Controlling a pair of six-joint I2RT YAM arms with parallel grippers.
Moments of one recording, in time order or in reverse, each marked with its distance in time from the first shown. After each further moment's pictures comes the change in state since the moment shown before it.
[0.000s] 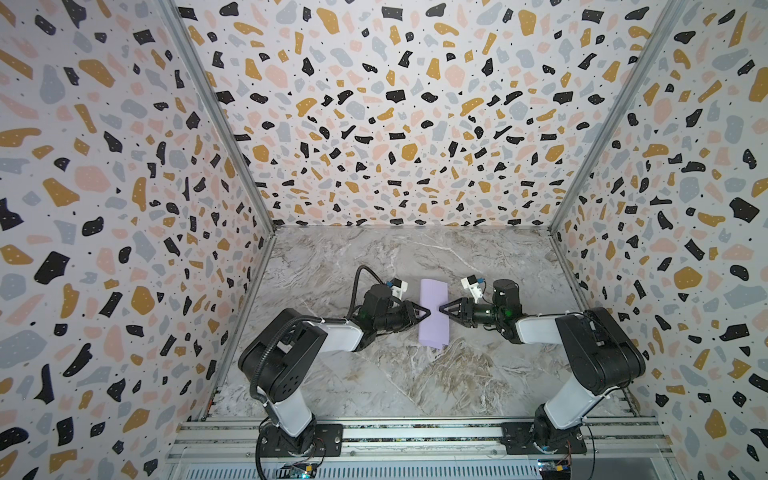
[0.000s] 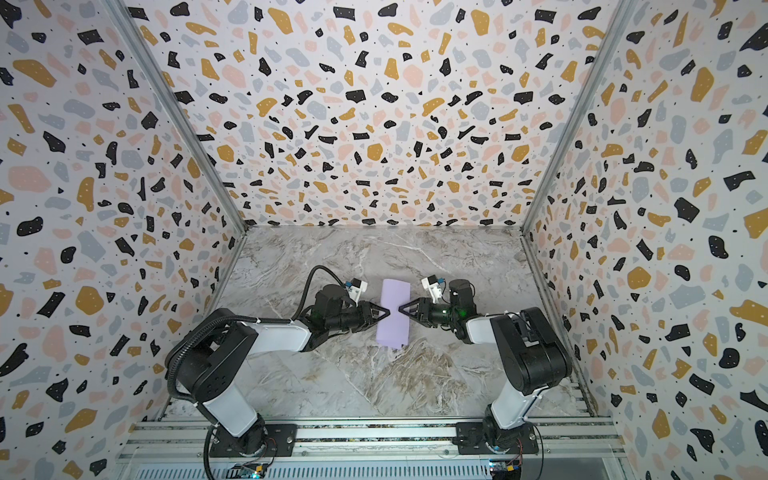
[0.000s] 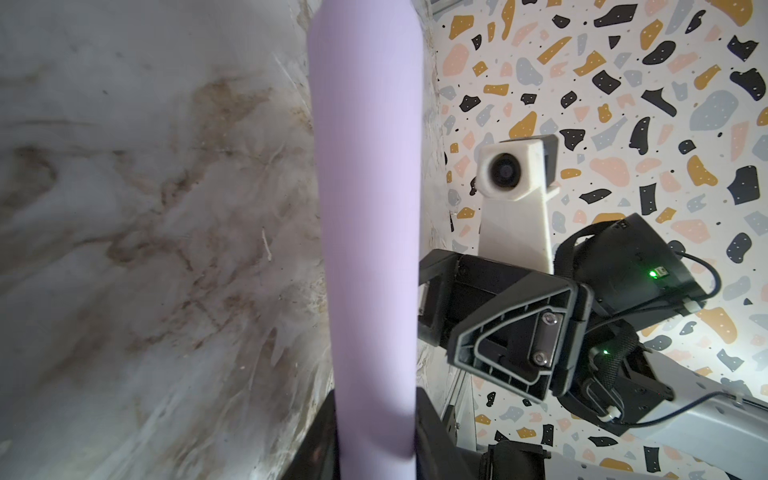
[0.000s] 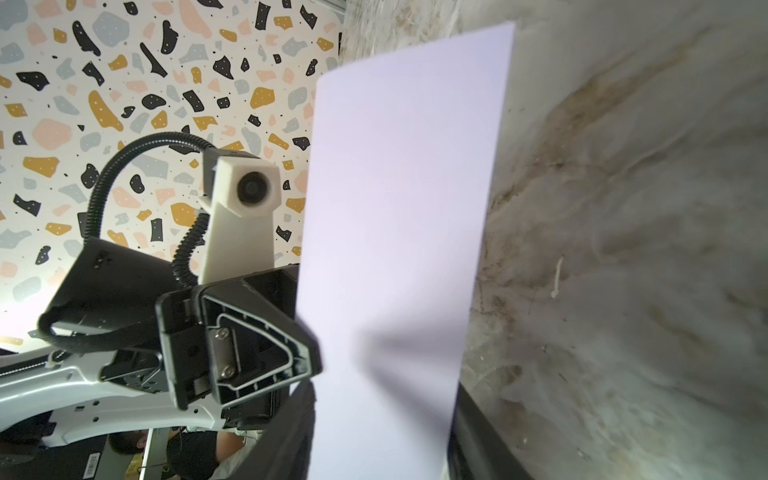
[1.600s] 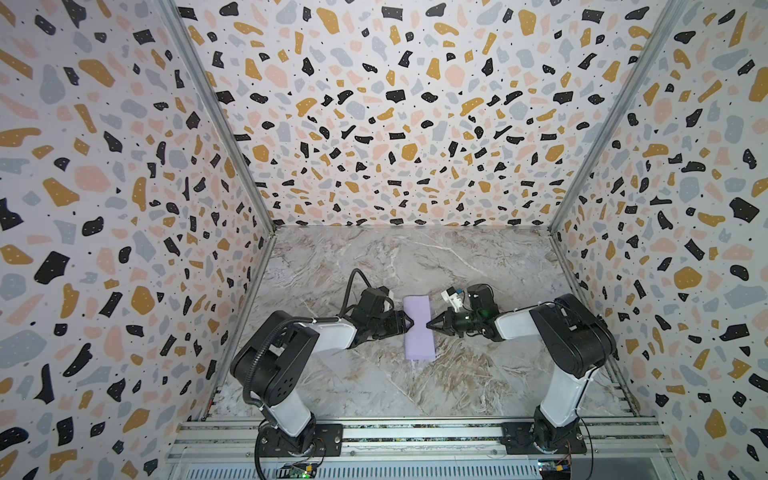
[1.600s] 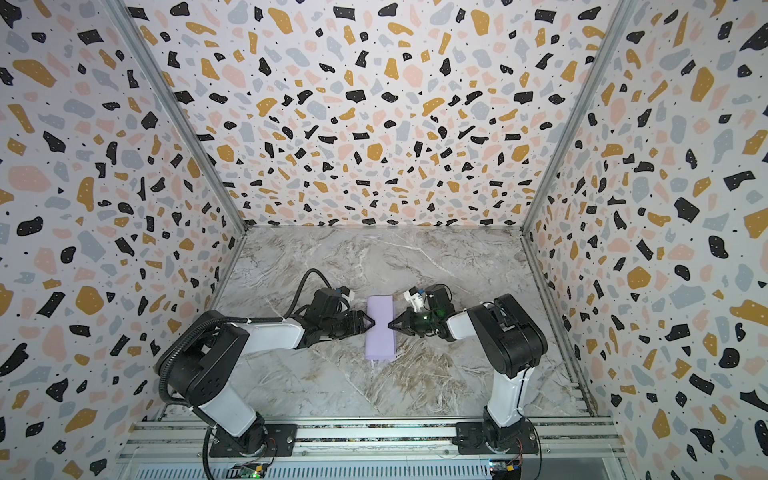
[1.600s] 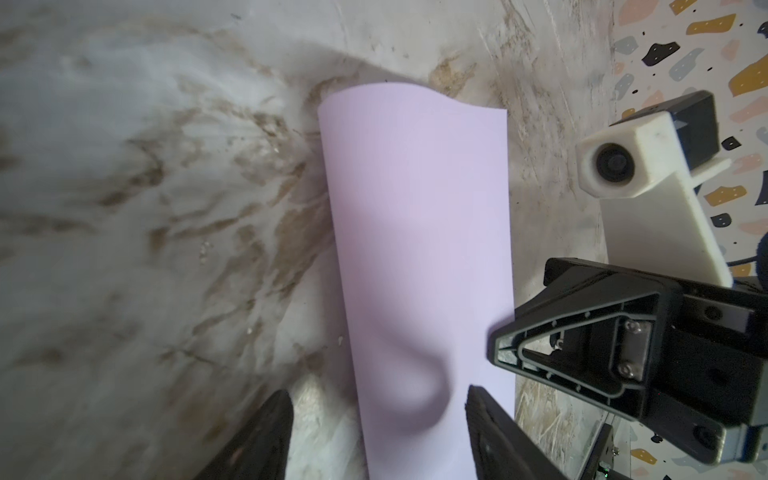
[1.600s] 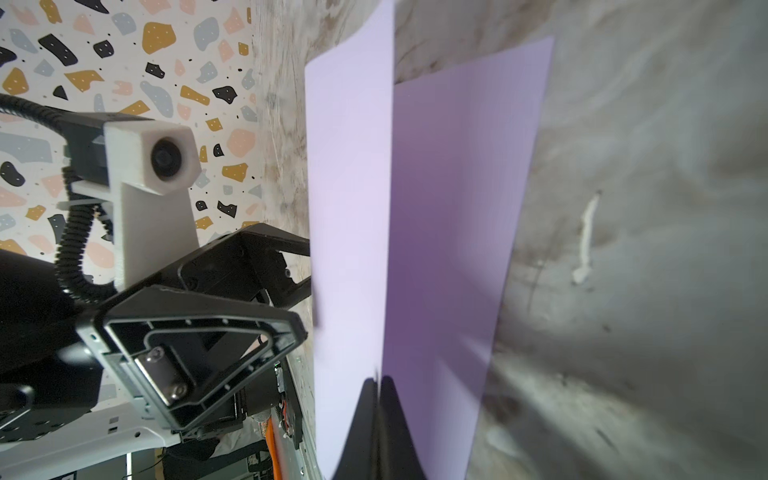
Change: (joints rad) left arm 0.058 -0.040 0.010 -0.399 -0.171 0.322; right arm 0.148 0.159 0.100 -0.159 0.117 -0.014
